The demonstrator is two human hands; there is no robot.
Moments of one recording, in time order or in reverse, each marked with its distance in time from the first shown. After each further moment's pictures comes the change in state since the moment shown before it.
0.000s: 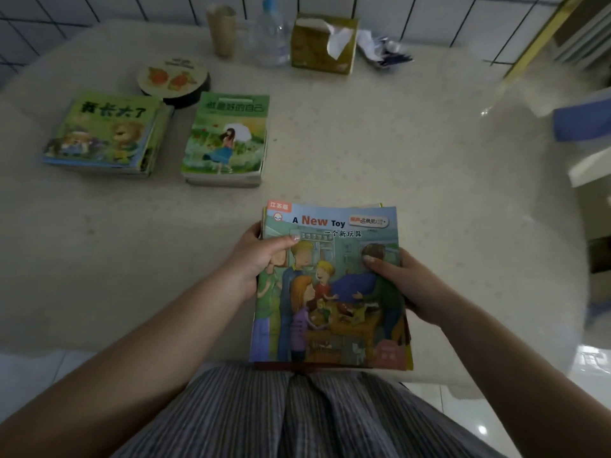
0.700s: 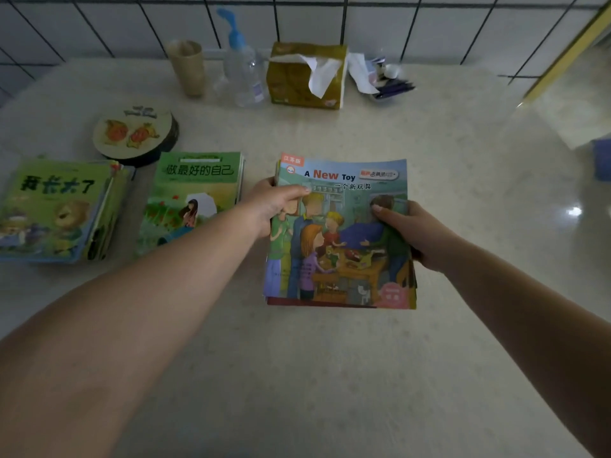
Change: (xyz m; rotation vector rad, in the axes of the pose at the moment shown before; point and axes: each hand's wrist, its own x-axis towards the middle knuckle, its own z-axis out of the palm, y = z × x) left_hand 0.197 0.136 0.071 0.195 0.011 -0.035; right_hand 0.184 -0.128 -0.080 0.004 0.087 -0.051
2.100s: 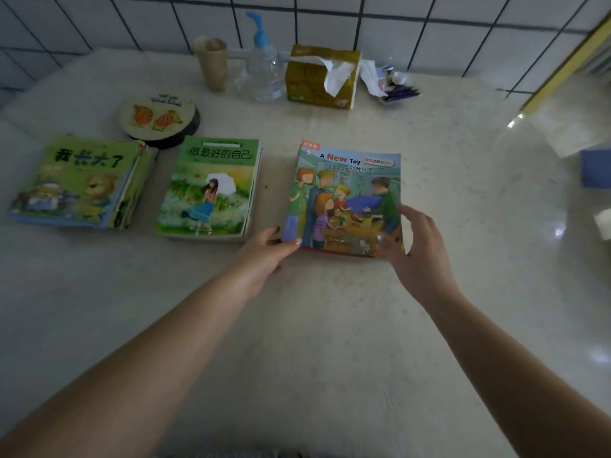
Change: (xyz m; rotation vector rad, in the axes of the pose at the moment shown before) left_hand -0.088 -0.091 -0.019 -0.003 0.104 -0.002; right_hand -0.102 0.023 0.035 -0.671 0.382 -0.423
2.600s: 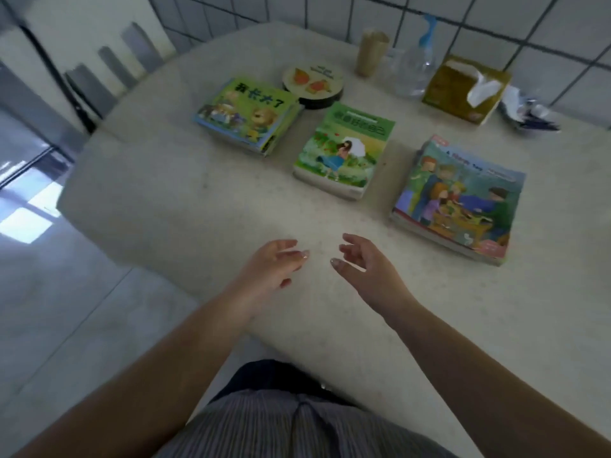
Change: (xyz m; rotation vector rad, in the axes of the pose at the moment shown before) left_hand -0.143 -0.102 -0.110 -0.281 0.258 -0.019; right_hand -0.124 -0.090 0.122 0.220 -0.643 -0.122
